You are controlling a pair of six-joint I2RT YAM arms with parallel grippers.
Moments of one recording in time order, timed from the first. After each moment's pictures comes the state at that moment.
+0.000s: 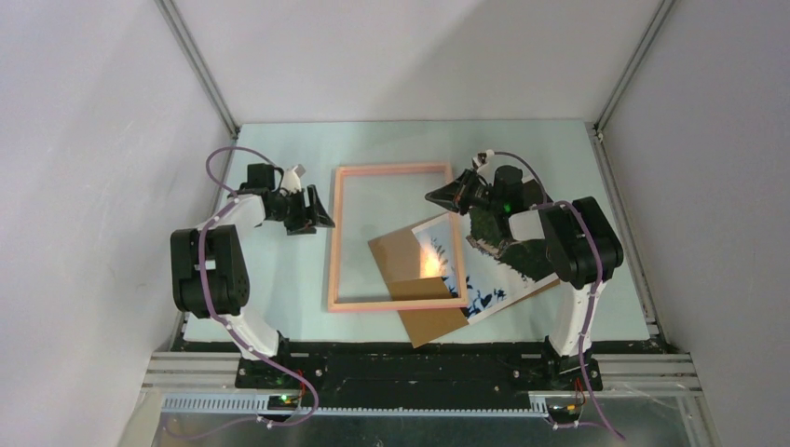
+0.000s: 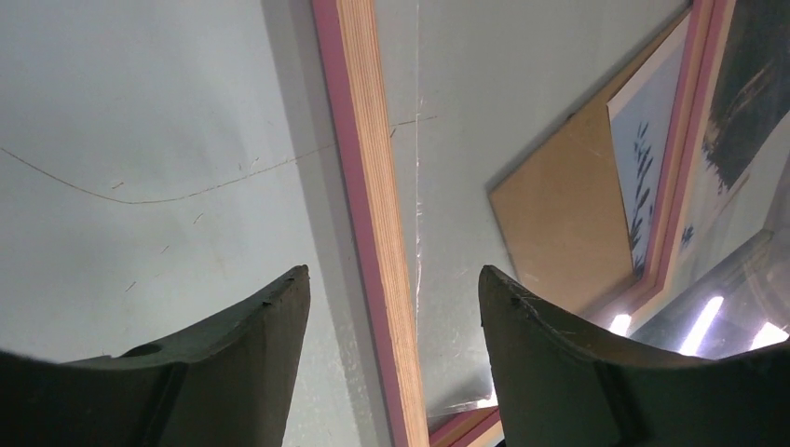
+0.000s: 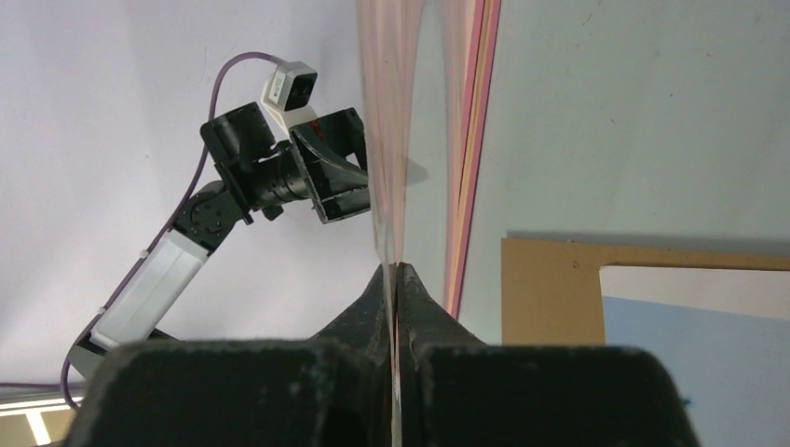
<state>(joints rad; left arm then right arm) 0.09 1.68 1.05 -0.47 0.61 -0.11 0.29 1.96 0.94 0.87 -0.80 1.27</state>
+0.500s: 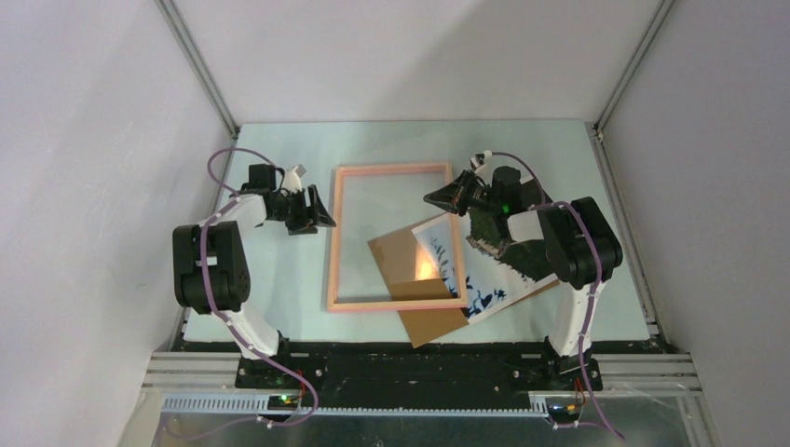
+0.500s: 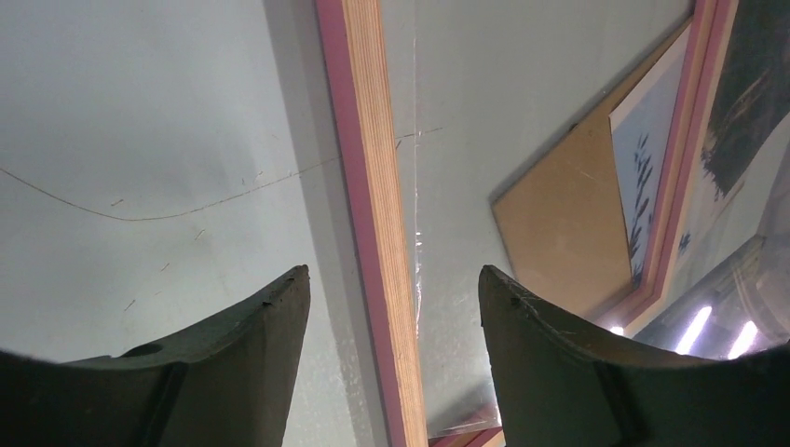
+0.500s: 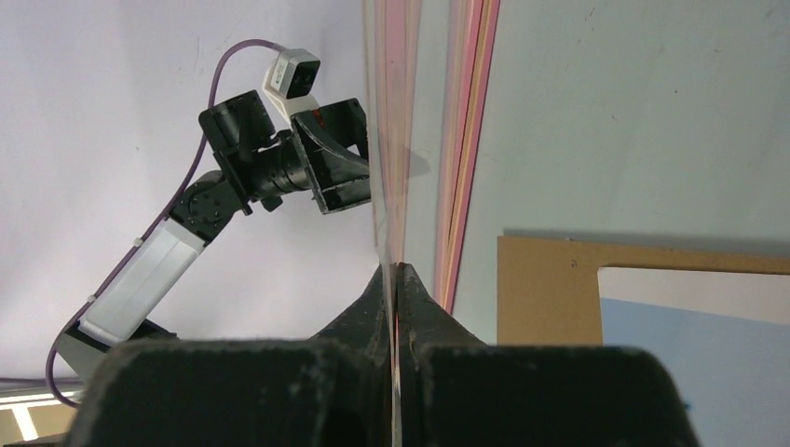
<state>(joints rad) 0.09 1.71 1.05 -0.43 0.62 -0.13 0.30 1.96 0.93 0.86 -0.80 1.24</state>
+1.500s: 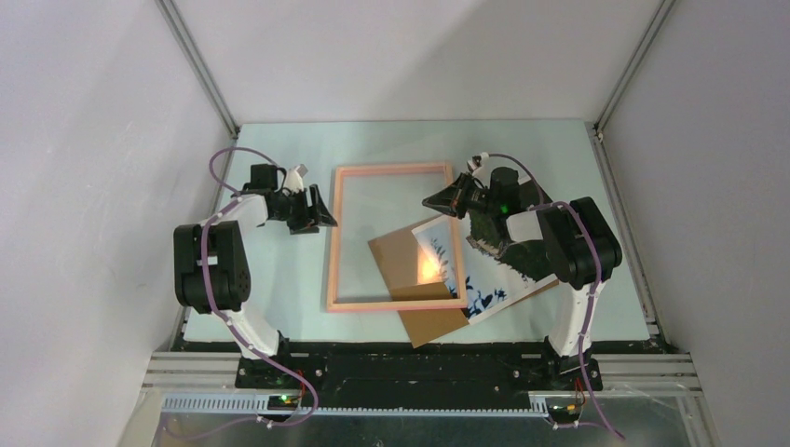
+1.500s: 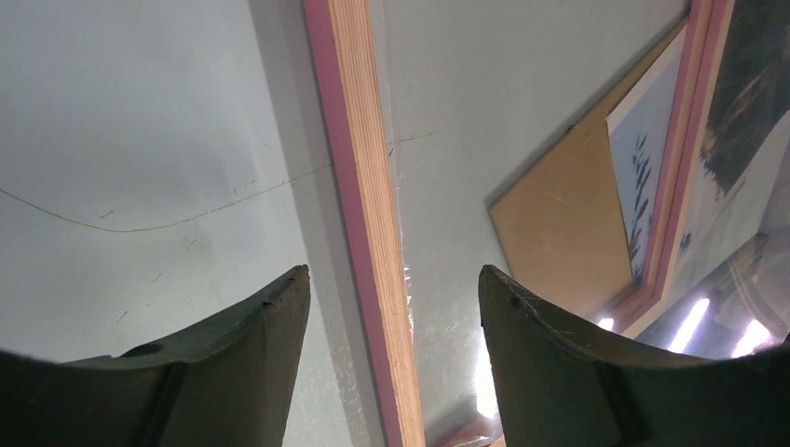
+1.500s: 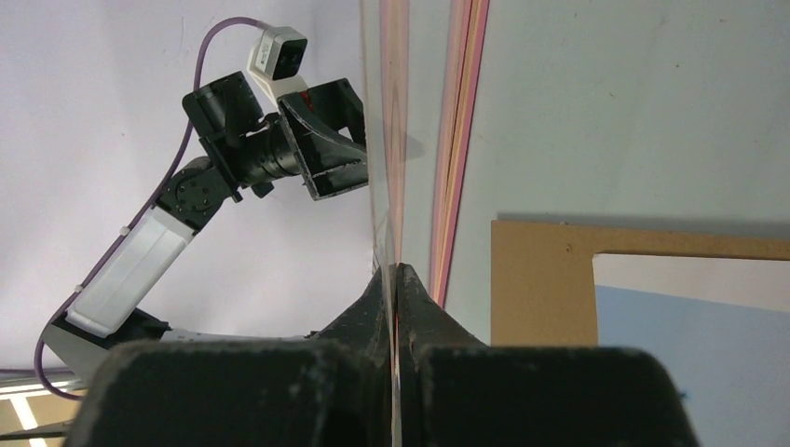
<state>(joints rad) 0.08 1.71 1.05 -0.42 0.62 -0.13 0.31 1.96 0.93 0.83 -0.82 1.21</state>
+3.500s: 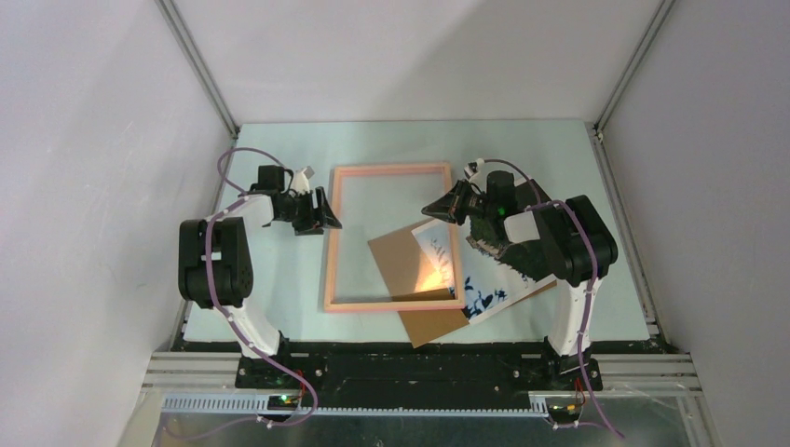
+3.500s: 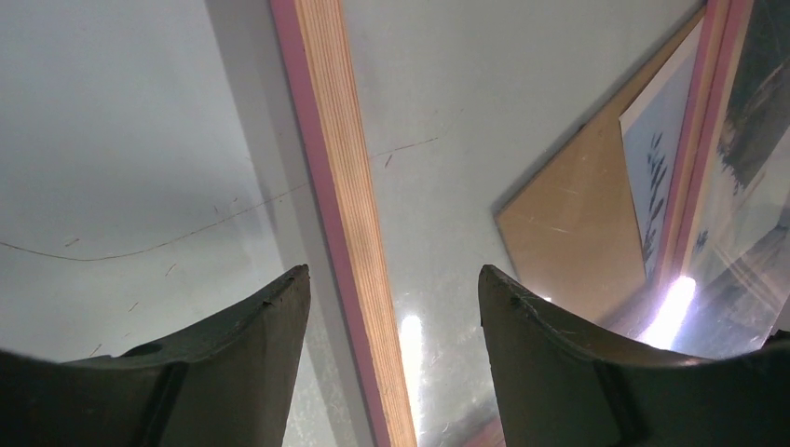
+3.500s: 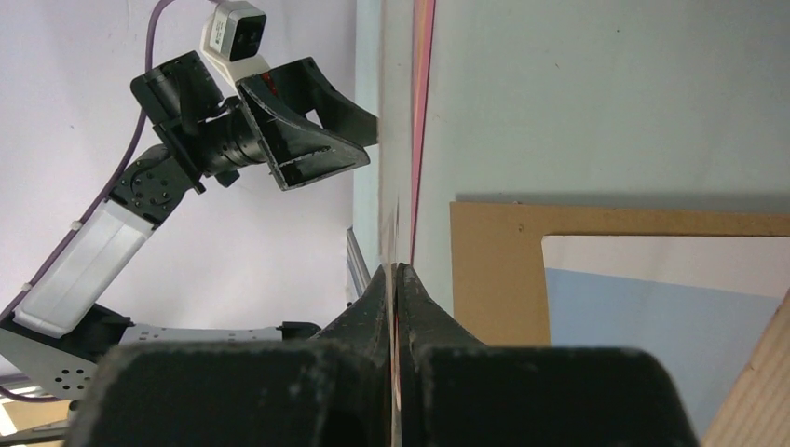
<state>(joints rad) 0.05 1.75 1.04 -0.38 0.60 -0.13 0.31 1.99 0.93 0.76 -0.83 1.14</state>
